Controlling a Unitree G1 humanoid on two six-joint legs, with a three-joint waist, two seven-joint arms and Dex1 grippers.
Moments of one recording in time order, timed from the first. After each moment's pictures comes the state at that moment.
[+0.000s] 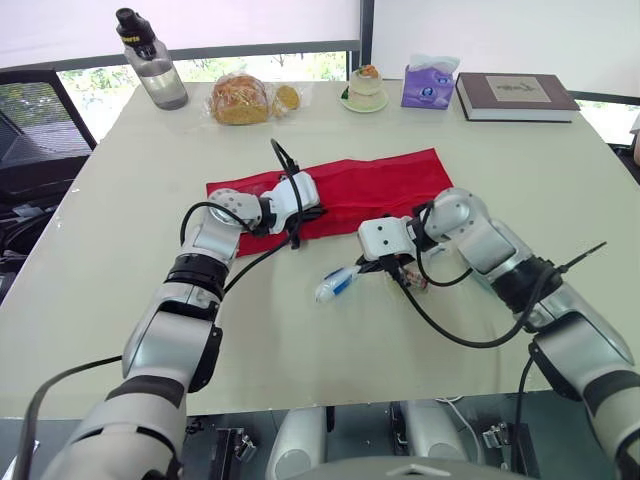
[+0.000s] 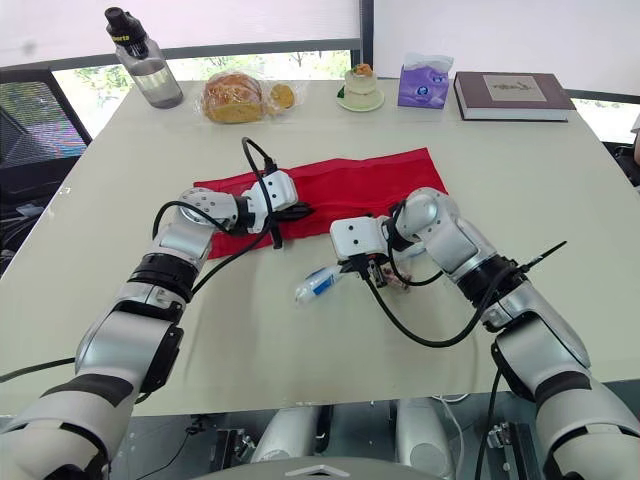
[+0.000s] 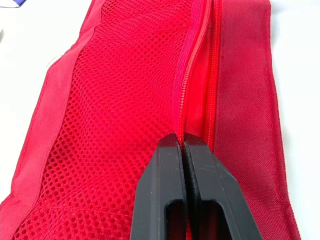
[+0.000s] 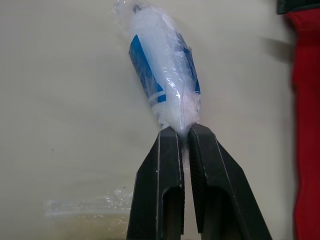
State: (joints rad) left arm -0.90 0.50 -0.20 0.82 0.12 -0.17 -0.99; right arm -0.88 -0.42 0.52 0.26 -0.08 0.18 1.31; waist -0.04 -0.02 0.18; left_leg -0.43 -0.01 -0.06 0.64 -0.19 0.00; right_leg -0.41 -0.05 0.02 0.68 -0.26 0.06
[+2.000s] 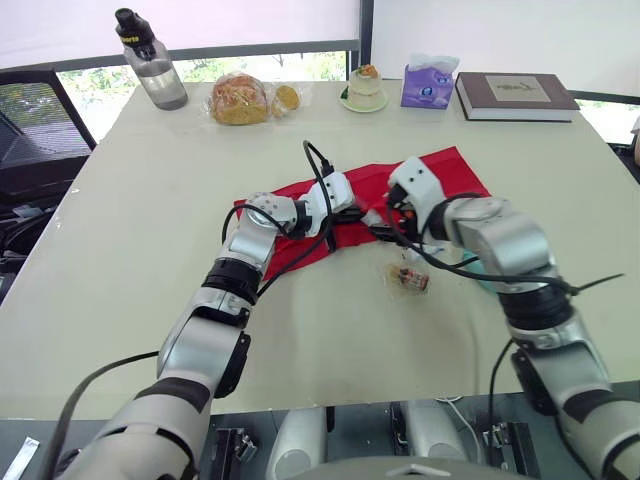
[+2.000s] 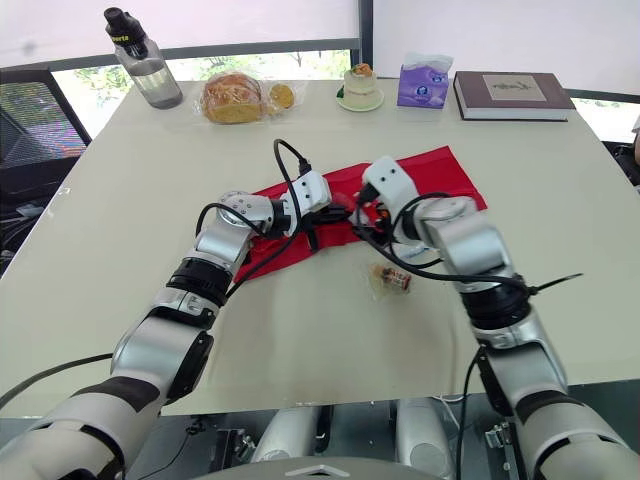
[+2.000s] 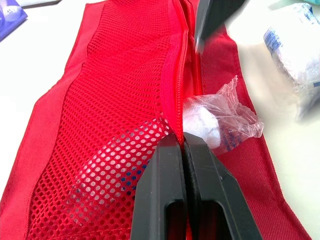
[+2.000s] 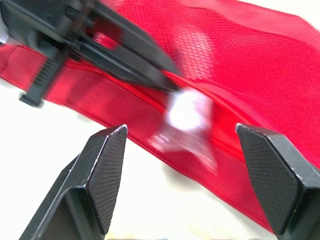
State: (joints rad) left arm -0.88 0.36 -0.20 0.69 0.08 -0.05 -1.01; right arm -0.77 -0.39 0.22 -0.15 0.08 1.12 0.72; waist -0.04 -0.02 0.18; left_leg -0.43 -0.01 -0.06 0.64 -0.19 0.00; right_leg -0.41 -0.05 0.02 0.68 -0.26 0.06
